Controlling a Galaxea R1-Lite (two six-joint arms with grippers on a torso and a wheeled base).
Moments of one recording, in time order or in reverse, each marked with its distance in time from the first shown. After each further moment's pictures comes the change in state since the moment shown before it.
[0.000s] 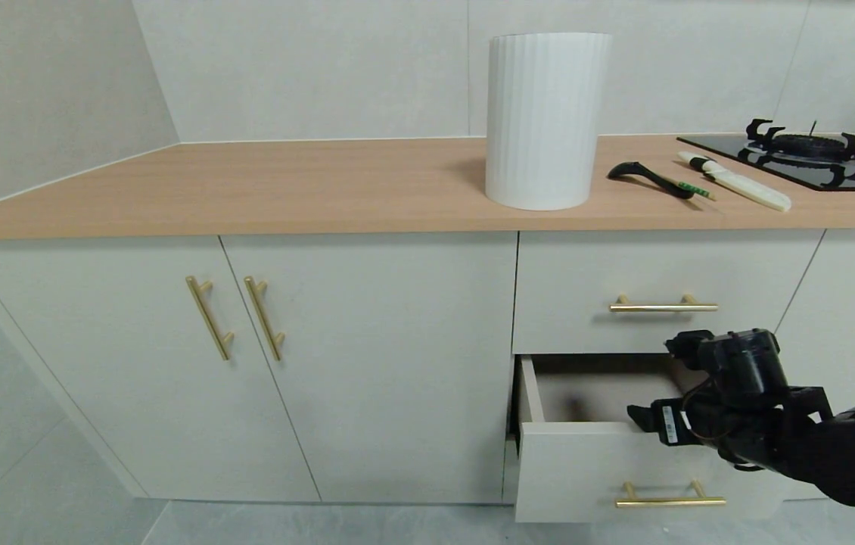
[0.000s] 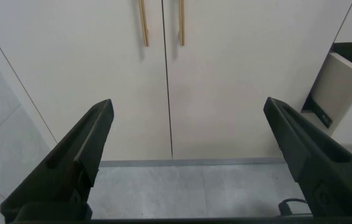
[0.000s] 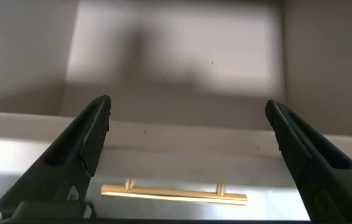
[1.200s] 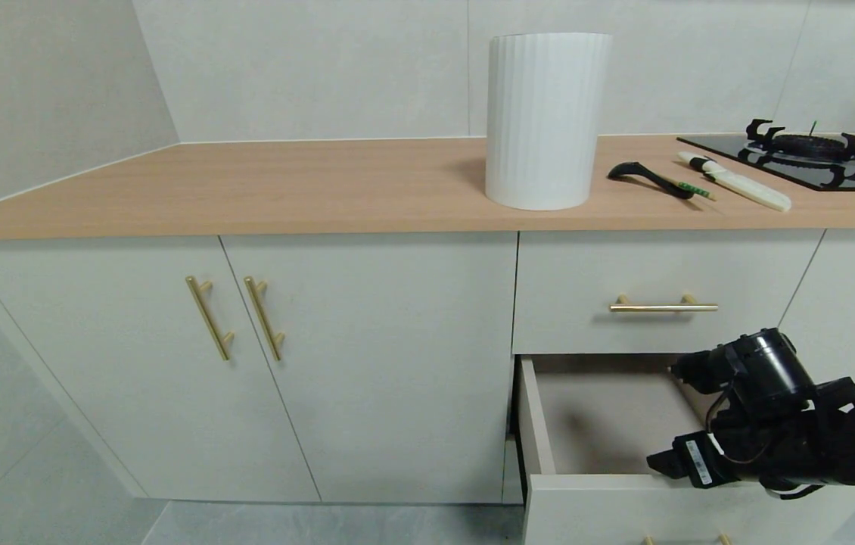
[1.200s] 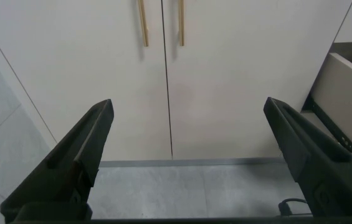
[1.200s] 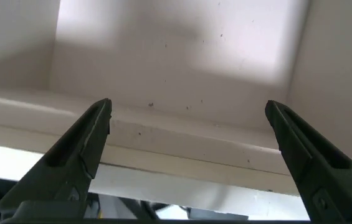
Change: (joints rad) left arm 0.000 0.000 0.000 0.000 0.000 0.000; right arm 0.029 -0.156 -0.053 0.461 0.079 -0.048
